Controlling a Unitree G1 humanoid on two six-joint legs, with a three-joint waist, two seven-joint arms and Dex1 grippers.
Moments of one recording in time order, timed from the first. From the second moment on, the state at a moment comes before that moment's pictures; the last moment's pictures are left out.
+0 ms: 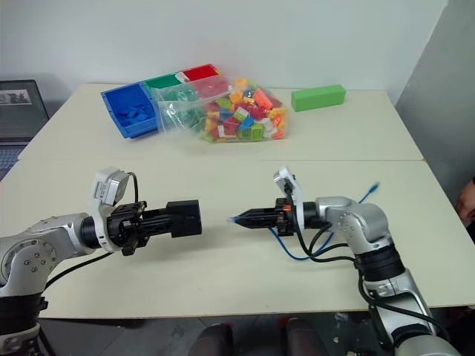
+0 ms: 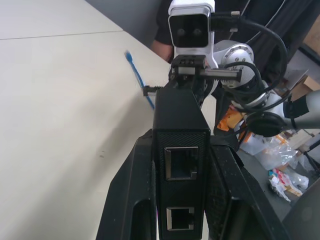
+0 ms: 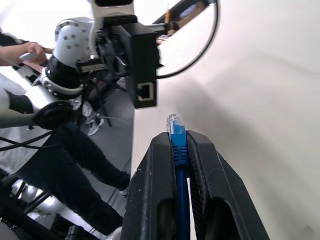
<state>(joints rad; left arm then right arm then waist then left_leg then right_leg) -0.26 0.83 0.25 -0.18 -0.94 0.91 -1.15 -0.64 -0.40 0.17 -0.02 0.69 0.96 1.05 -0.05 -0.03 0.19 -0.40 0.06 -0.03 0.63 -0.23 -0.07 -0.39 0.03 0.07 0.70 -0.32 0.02</state>
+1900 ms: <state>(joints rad) -0.33 0.46 0.32 0.48 -0.27 -0.06 -0.40 -0.72 -0.36 0.30 -0.12 0.26 0.56 0.87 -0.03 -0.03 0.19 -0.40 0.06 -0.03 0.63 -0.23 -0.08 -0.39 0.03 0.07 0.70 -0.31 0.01</state>
